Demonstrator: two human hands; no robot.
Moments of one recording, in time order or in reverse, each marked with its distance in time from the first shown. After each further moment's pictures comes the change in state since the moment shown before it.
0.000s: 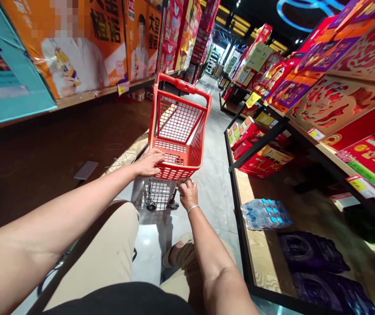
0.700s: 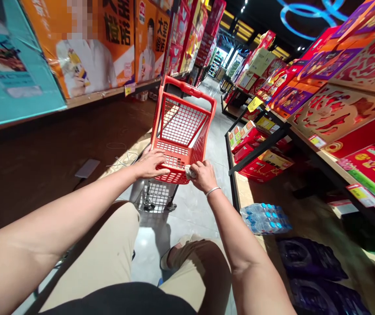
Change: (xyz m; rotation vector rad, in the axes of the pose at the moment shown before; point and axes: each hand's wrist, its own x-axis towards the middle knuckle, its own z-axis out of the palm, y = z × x) left_hand -0.011 0.003 -0.003 0.020 0.089 -0.021; right_hand 0.094 0.013 -0.103 -0.241 -0.344 -0.086
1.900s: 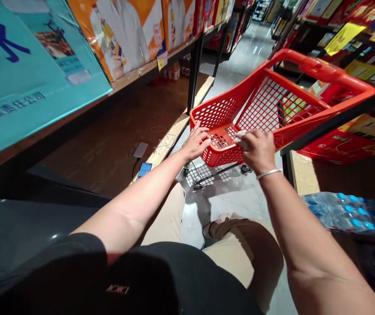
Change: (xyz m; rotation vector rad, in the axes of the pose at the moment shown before) left_hand 0.008 0.006 0.045 -0.277 0.123 -0.184; right_hand 0.005 0.025 0.029 0.190 0.488 -0.028
